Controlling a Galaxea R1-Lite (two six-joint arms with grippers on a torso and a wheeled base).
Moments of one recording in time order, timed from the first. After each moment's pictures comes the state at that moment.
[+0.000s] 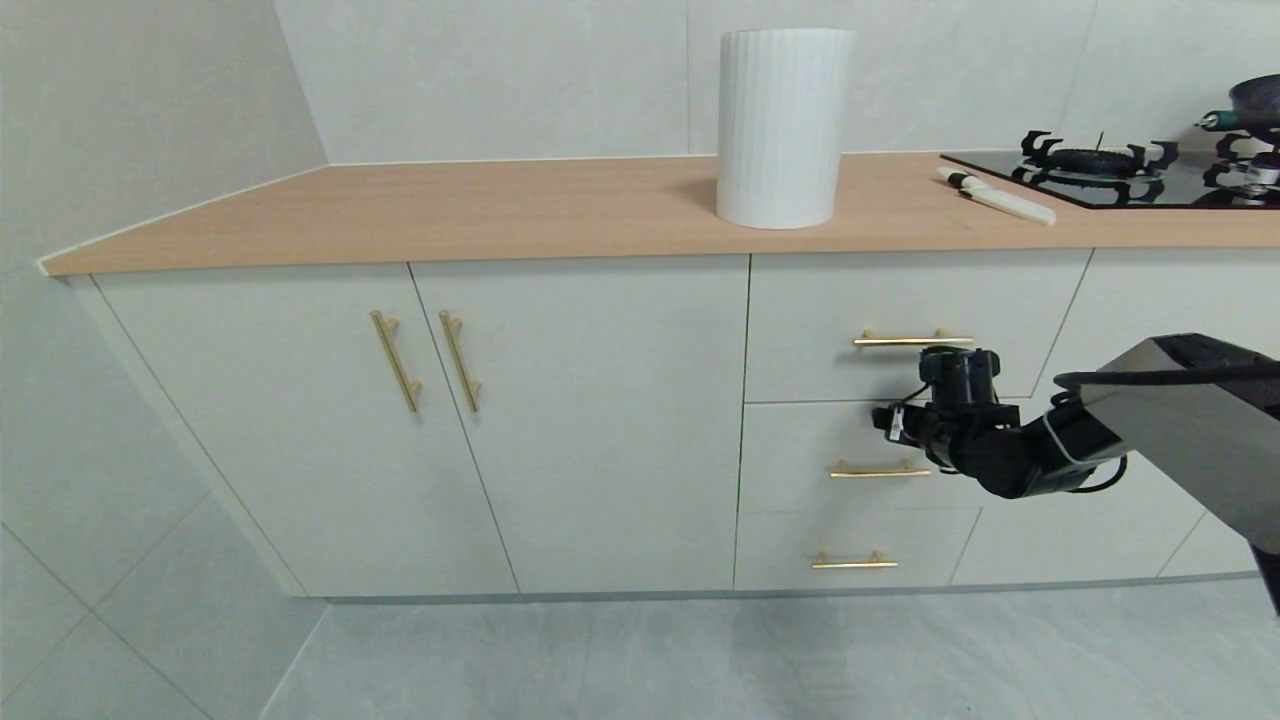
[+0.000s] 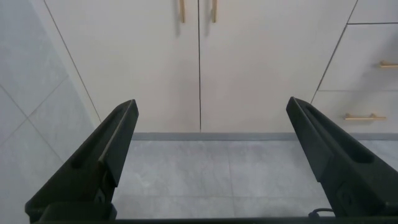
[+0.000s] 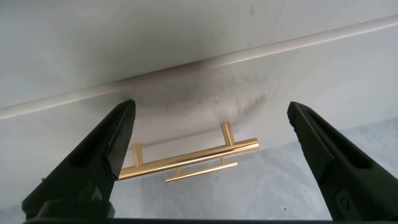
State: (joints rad) left arm 0.01 0.00 0.00 0.00 0.01 0.00; right arm 0.17 2.40 -1.39 -0.57 -0.32 0.27
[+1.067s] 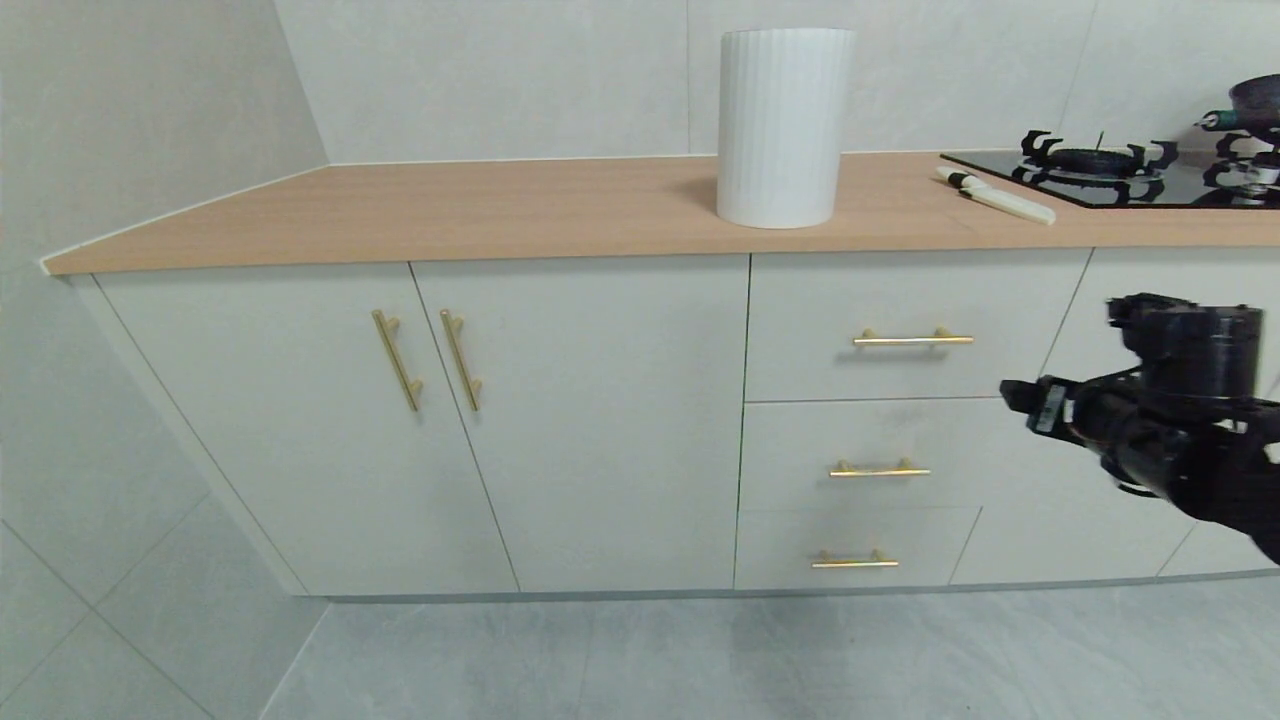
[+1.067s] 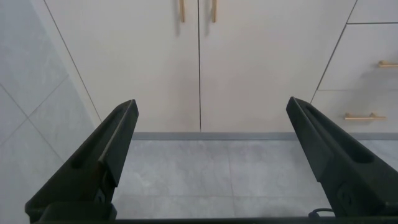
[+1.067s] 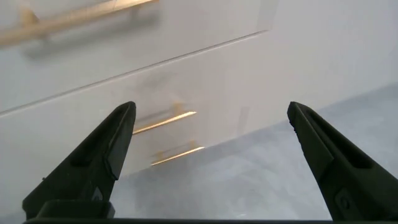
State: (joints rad) left arm 0.01 0.00 0.00 0.00 0.01 0.00; right arm 0.17 1.69 -0.73 -0.66 -0.45 0.25
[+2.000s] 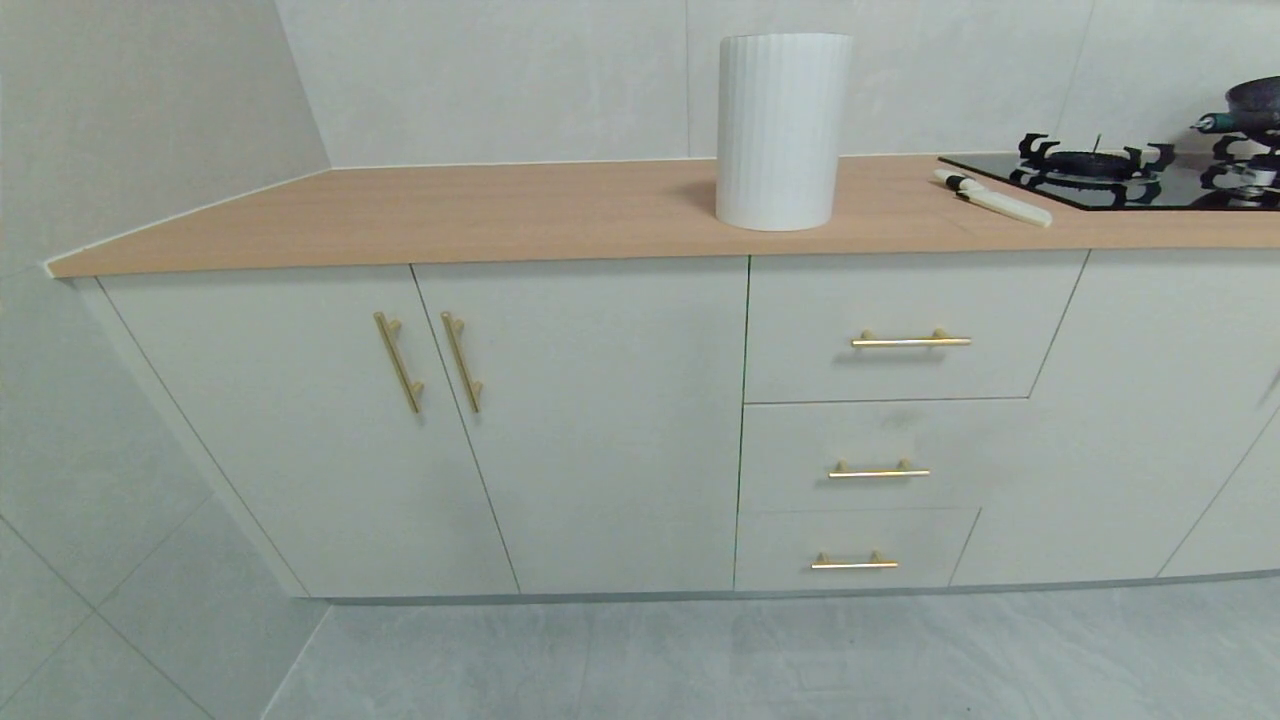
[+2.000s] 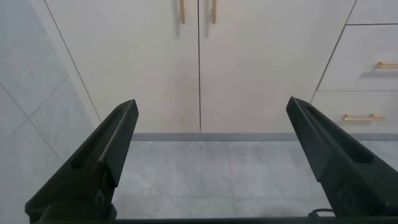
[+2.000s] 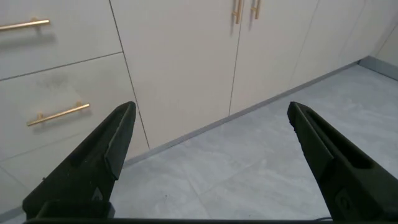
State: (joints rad) left arm 0.01 0.00 0.00 0.00 0.01 0.00; right arm 0.07 0.27 -0.13 -0.14 -0.61 0.00
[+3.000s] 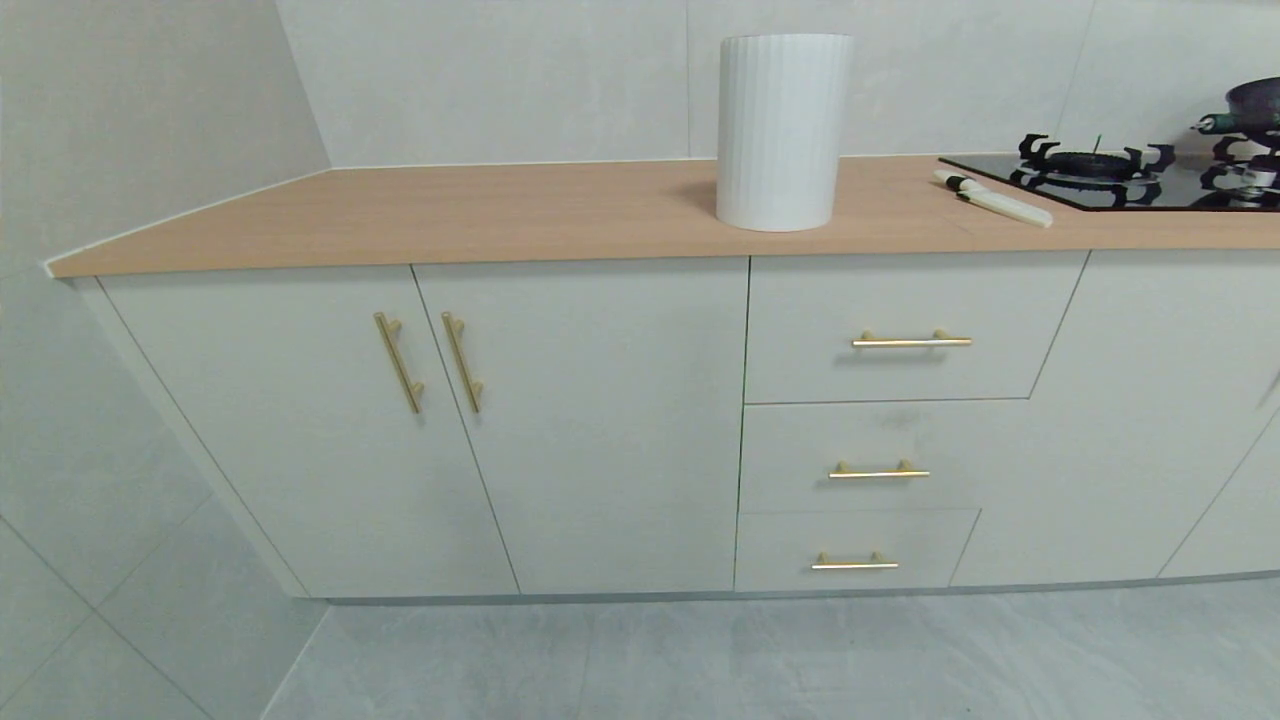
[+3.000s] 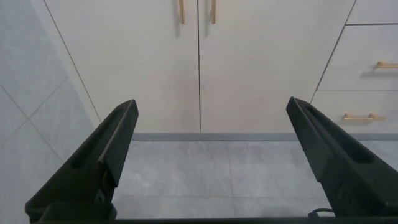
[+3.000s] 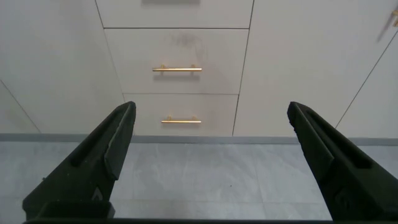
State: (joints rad) left arm 0.01 0.00 0.00 0.00 0.01 0.00; right arm 0.00 0.00 0.00 -0.01 0.01 -0.02
